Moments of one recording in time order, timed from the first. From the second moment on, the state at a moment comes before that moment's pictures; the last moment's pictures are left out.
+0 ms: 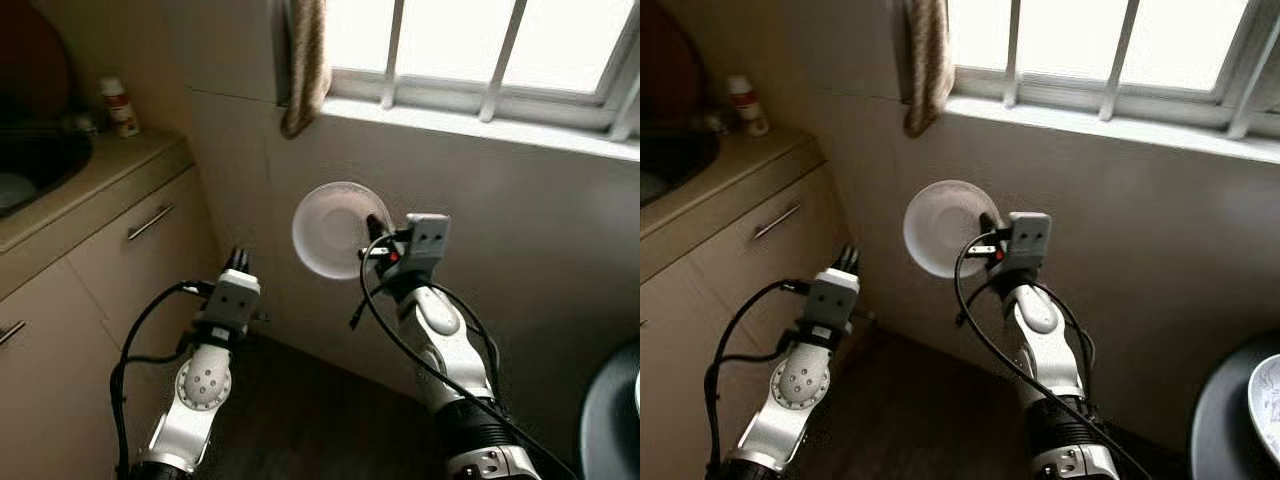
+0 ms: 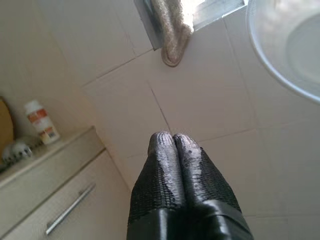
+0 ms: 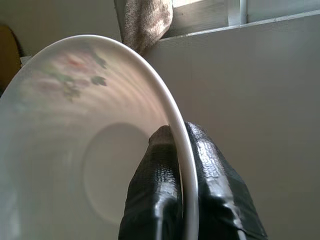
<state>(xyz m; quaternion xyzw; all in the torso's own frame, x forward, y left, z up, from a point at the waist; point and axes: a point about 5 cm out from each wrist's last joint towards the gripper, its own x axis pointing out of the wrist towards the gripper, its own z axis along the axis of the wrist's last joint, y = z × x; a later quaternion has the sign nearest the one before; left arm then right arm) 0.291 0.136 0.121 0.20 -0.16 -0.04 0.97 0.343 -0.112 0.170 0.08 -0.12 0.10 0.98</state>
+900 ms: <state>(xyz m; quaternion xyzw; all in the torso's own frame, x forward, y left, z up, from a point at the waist) 0.293 0.145 0.146 0.19 -0.21 -0.03 0.96 0.343 -0.099 0.182 0.04 -0.16 0.11 0.98</state>
